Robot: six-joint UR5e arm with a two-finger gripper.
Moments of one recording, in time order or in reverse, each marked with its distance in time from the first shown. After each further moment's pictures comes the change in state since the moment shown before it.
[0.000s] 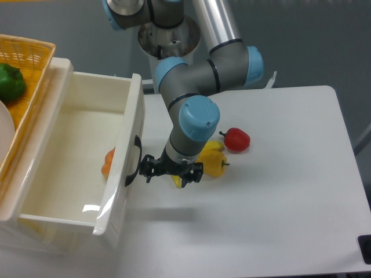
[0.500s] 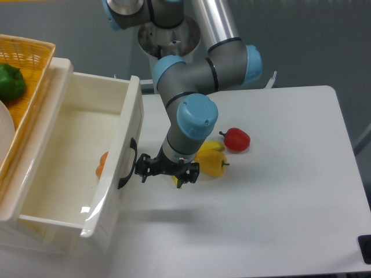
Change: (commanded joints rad) arm -0.020 0.002 0.002 0.002 -0.022 0.002
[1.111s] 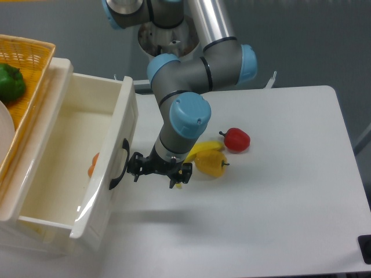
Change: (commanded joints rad) arm -0.021 0.012 -0.002 -0.002 -0.015 -0.002
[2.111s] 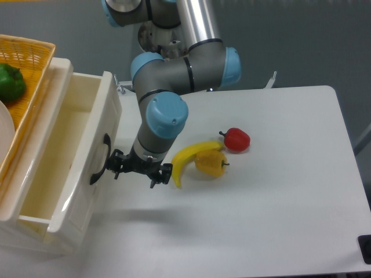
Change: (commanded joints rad) arm -0.087 0.003 0.000 0.002 -0.005 0.002
